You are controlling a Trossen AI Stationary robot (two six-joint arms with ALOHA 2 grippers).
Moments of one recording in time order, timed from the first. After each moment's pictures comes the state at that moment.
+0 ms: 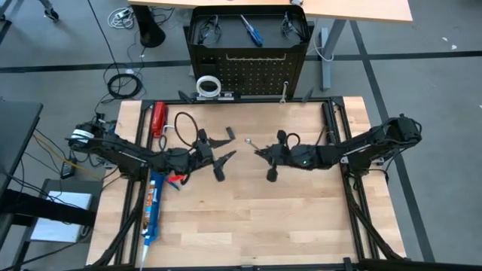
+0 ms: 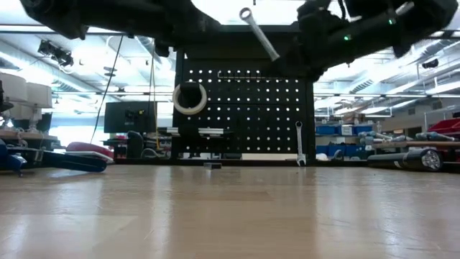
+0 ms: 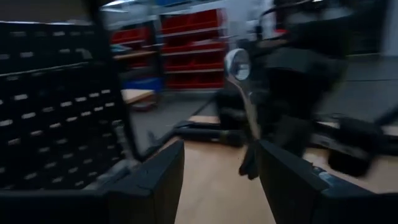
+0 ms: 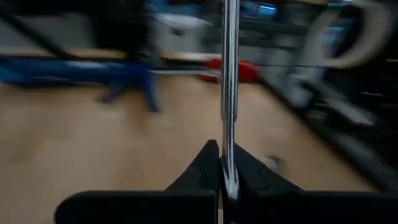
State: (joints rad) left arm -0.16 1.38 0.59 0.86 -0.60 0.10; right arm 0.10 1.41 0.58 0.57 0.45 -0.02
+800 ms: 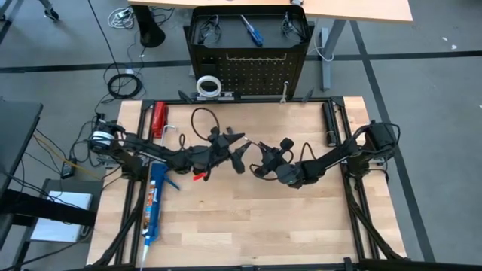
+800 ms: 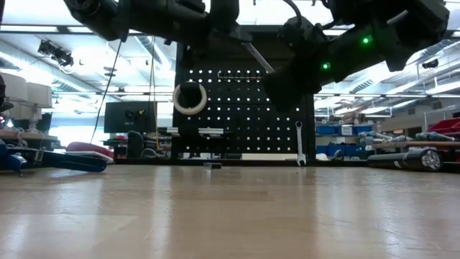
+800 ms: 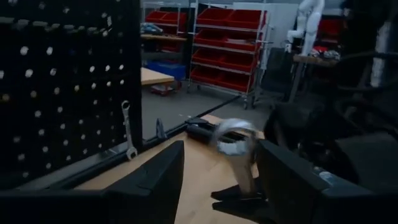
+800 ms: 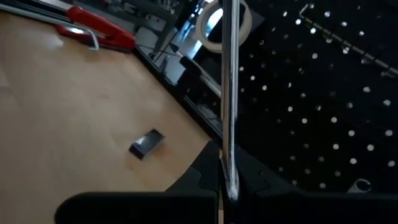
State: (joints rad) left arm -0.10 1.61 0.80 0.86 -0.68 -0.14; right arm 0.24 1.73 0.69 0.76 1.16 -0.28
